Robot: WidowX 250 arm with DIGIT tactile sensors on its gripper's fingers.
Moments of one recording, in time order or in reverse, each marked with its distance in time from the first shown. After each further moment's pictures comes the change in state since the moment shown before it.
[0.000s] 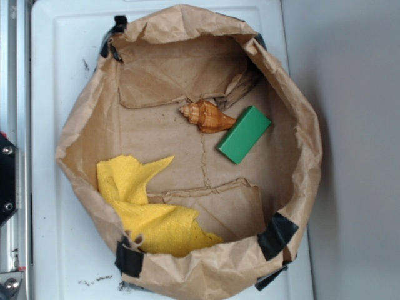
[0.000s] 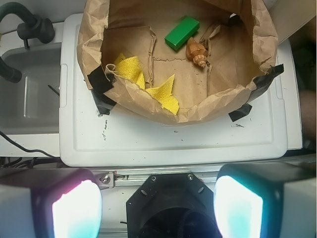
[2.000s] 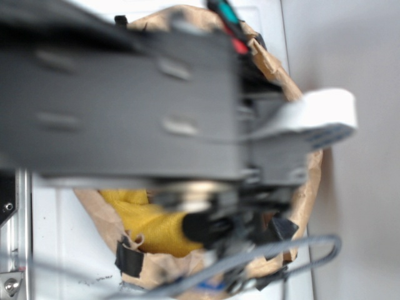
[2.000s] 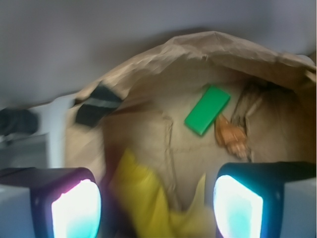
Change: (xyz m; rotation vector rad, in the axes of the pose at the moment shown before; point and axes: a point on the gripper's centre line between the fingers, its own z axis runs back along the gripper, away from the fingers) arm 0.153 0.002 -0.102 -0.015 -0.030 0.172
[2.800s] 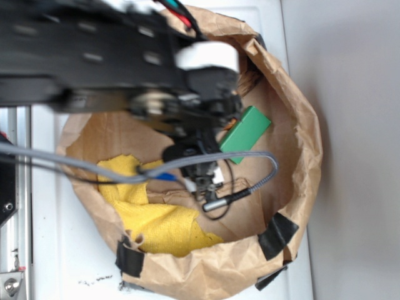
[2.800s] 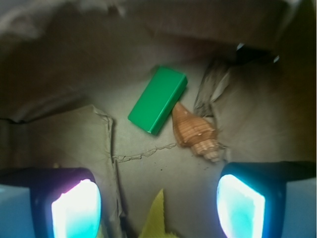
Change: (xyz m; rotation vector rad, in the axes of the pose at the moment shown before) arm -0.012 0.044 -0.056 0.017 -0.036 0.085
